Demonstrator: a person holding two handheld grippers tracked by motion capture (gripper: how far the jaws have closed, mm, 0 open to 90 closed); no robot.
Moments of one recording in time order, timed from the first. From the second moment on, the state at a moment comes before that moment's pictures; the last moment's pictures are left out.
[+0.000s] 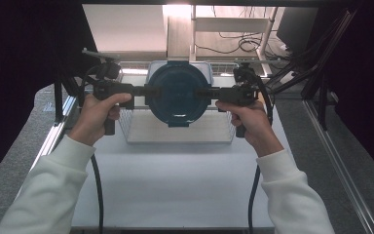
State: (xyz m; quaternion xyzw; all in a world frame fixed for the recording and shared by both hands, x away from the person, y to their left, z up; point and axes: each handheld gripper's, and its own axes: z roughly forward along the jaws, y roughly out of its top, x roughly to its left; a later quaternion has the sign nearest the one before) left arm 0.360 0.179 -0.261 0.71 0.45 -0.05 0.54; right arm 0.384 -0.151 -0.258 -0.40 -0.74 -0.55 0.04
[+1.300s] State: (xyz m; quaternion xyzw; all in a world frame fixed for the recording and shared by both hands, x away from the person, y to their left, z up) left arm 0.455 0.189 -0.227 0.70 0.48 -0.07 0.53; right arm 0.478 -0.140 -0.218 -0.42 -0.73 -0.54 0.05
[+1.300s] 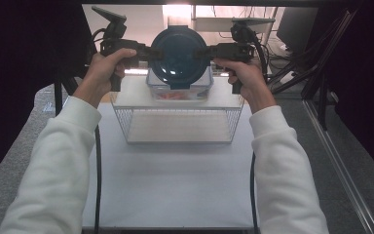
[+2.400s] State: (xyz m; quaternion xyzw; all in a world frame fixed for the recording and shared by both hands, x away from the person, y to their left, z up) left arm 0.499 0.183 -0.272 0.62 0.53 -0.10 0.57; right arm 0.526 -0.140 -0.260 -0.52 -0.64 -0.56 0.09
